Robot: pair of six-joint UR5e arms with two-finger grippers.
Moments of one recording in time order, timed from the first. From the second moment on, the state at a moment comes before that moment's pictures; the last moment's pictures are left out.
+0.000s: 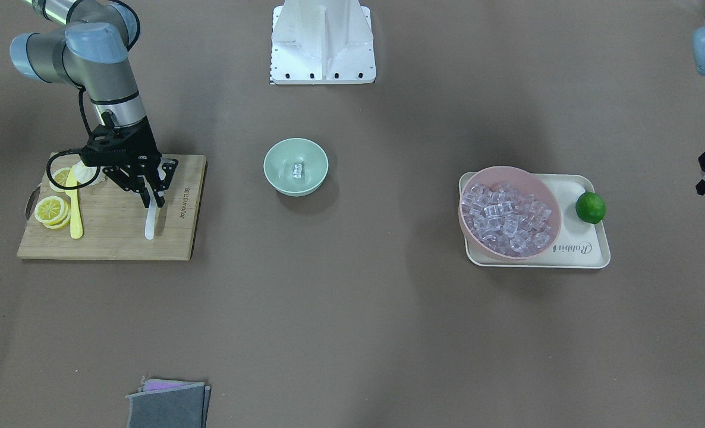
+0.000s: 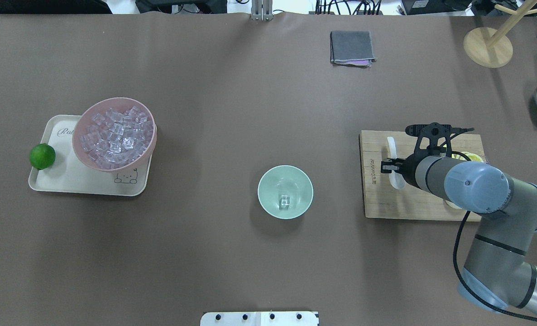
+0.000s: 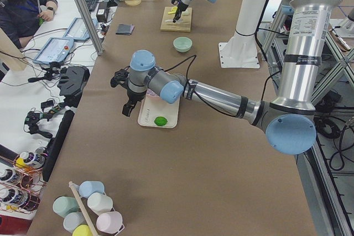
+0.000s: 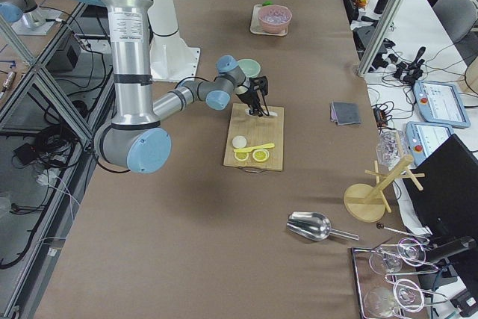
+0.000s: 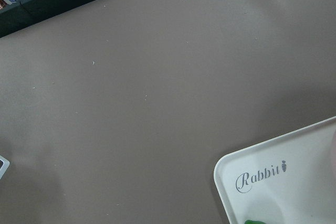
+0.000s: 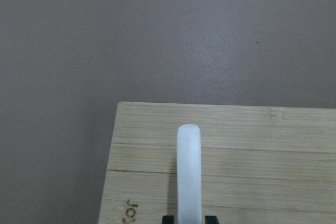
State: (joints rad) left arm -1.36 -1.67 -1.76 -1.88 -2.24 -0.16; right arm 0.52 -1.49 1.89 -1.07 1.47 1.22
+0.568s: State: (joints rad) left arm -1.36 -1.67 -1.76 -1.88 -2.24 -0.16; right arm 0.49 -1.22 1.97 -1.51 1.47 1.46
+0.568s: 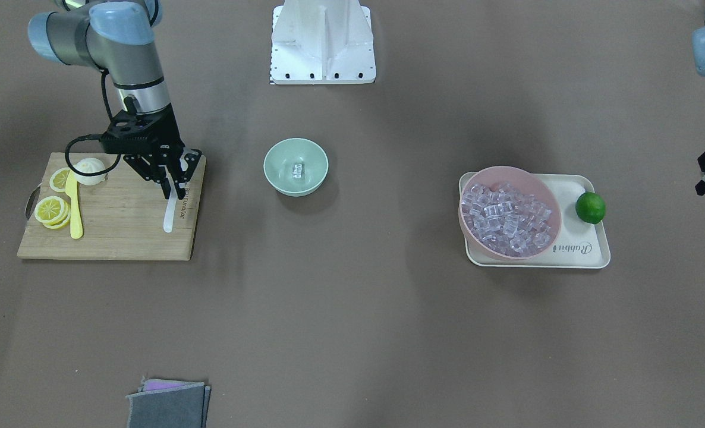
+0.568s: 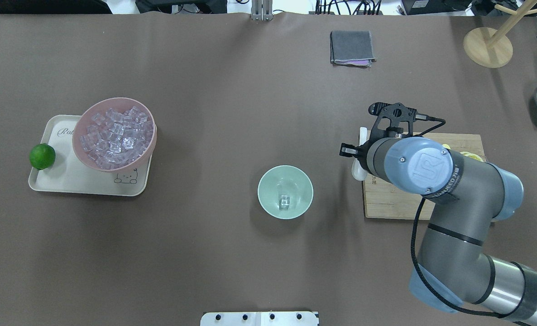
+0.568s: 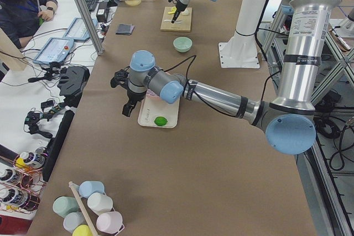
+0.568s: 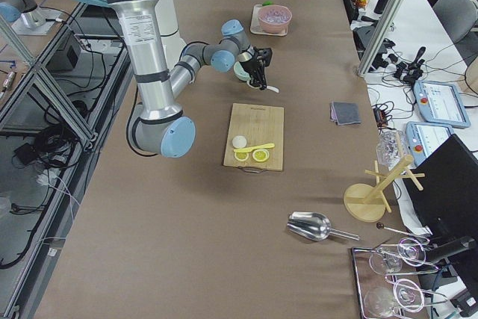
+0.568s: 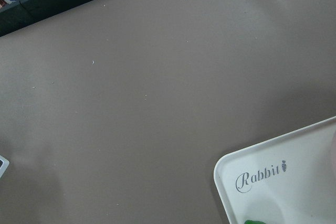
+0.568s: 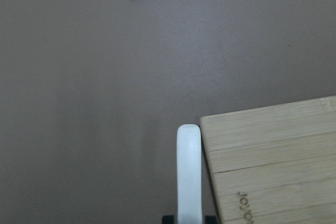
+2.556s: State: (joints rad) left arm -1.36 -1.67 -1.76 -1.88 -2.24 -0.17; right arm 0.29 -0.87 1.75 -1.82 1.16 1.87
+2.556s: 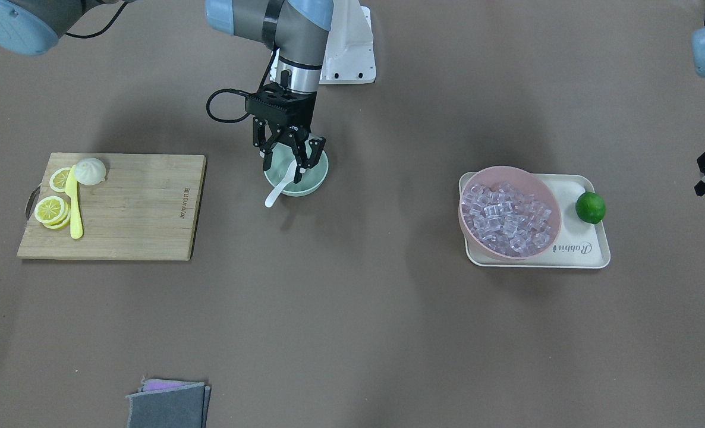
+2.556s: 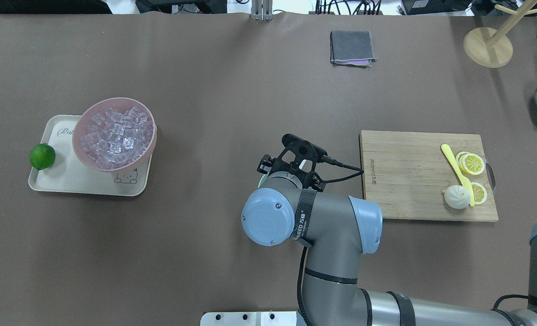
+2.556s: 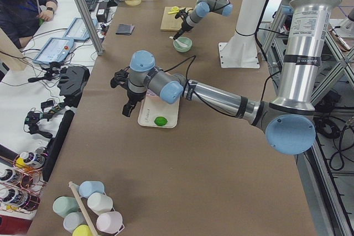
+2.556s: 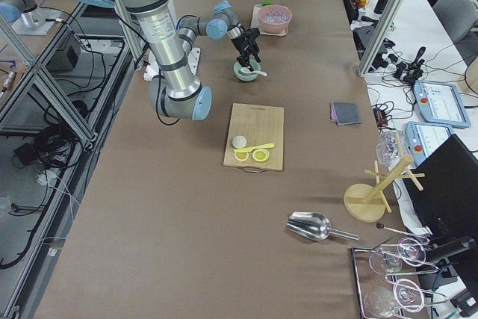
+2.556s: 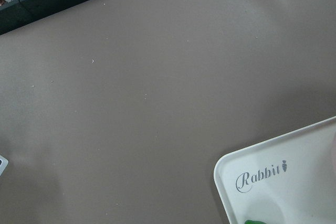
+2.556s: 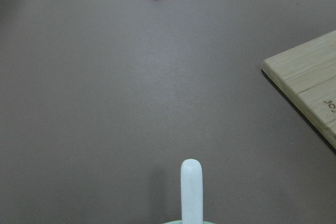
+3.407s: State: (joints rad) left arm -1.37 -1.68 -1.76 -1.79 -2.27 -0.15; right arm 0.56 -0.90 1.80 -1.78 1.43 1.35
